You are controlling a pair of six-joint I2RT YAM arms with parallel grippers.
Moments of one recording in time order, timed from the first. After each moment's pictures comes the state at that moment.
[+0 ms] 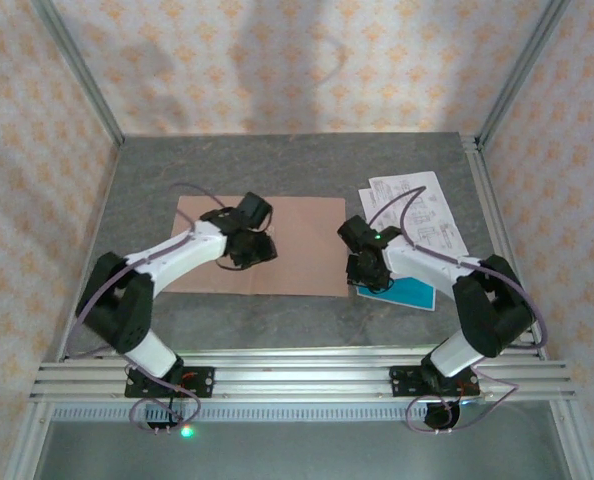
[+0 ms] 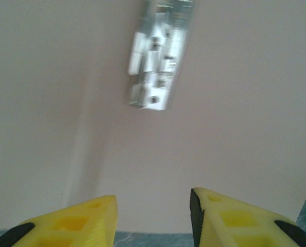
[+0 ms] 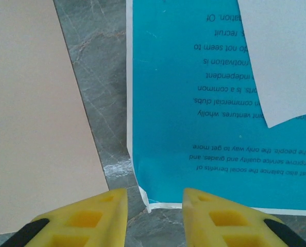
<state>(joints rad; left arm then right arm) -0.53 1.62 1.12 -0.72 0.05 -0.86 0.60 1.55 0.93 -0.80 0.06 0.80</state>
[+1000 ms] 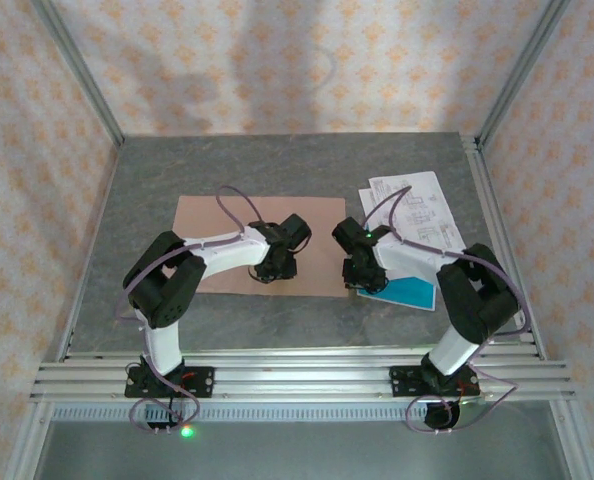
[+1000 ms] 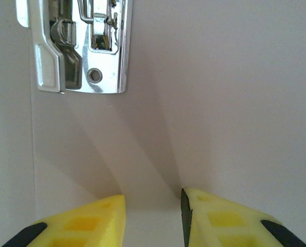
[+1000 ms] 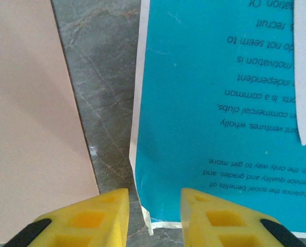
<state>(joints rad) -0.70 1.86 1.18 -0.72 -0.12 -0.86 0.61 1.64 0.95 -0.80 0.04 0.74</state>
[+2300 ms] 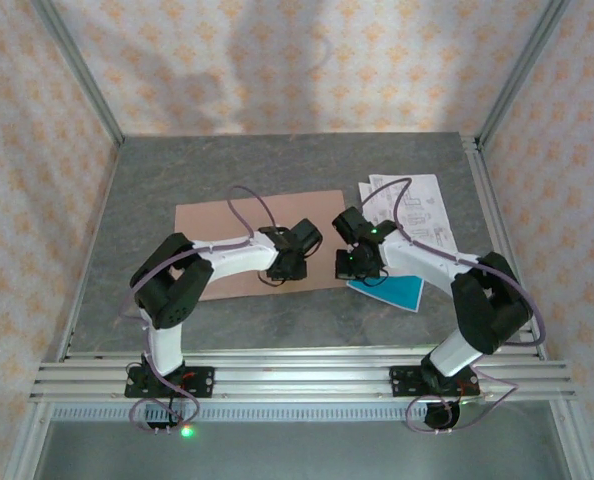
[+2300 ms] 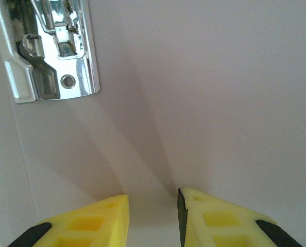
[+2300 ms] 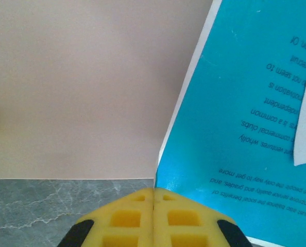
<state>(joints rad) -0.77 1.89 1.20 -0.64 -0.16 -0.85 0.62 1.57 1.00 -0.75 -0.06 0.63</state>
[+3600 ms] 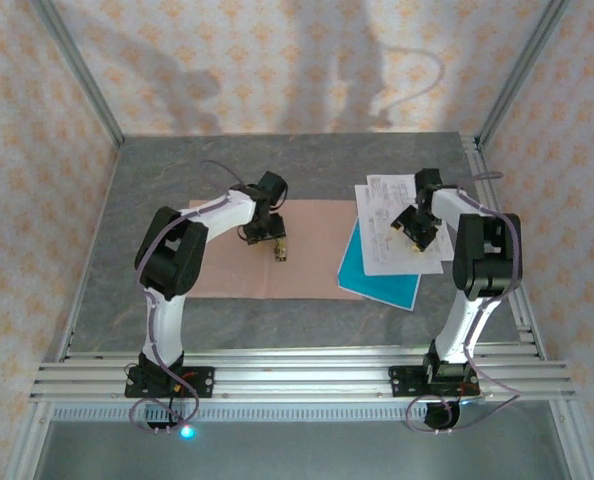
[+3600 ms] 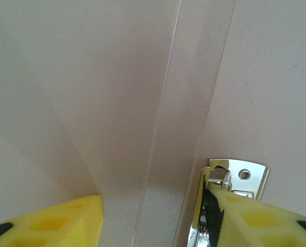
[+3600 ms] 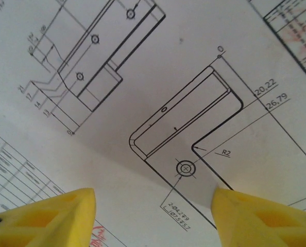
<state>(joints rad) -0.45 2.06 1.47 -0.72 -0.02 -0.71 0.01 1.90 1.25 -0.72 -0.10 0.75</state>
